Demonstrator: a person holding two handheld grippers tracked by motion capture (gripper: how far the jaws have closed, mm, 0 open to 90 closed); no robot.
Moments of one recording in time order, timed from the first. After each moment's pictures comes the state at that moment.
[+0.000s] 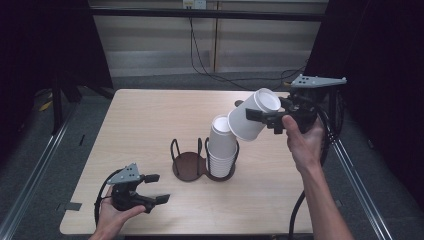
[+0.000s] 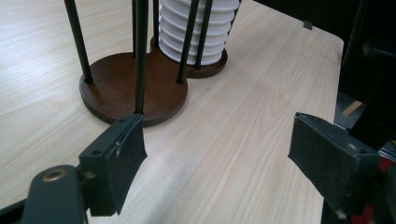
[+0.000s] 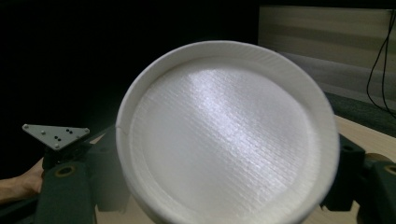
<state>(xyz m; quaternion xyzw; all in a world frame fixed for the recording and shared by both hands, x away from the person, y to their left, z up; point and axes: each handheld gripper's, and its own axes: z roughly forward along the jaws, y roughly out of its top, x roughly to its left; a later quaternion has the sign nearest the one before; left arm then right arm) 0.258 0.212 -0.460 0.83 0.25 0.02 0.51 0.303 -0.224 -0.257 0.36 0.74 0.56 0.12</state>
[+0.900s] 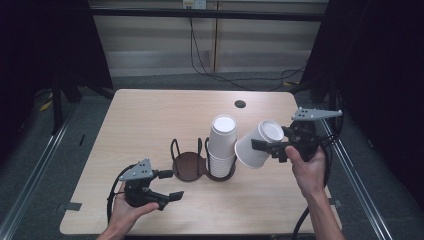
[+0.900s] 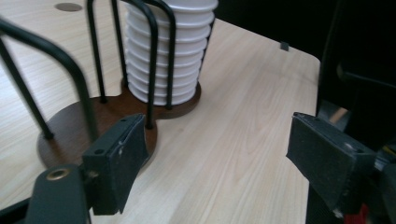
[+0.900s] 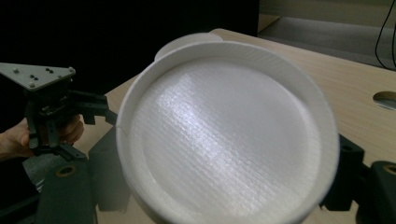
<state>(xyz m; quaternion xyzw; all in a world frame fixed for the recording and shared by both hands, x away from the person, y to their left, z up) 0.259 0.174 -0.441 0.82 0.21 0.02 0.53 0.274 -0.239 -0.319 0.38 0.76 0.52 0.09</state>
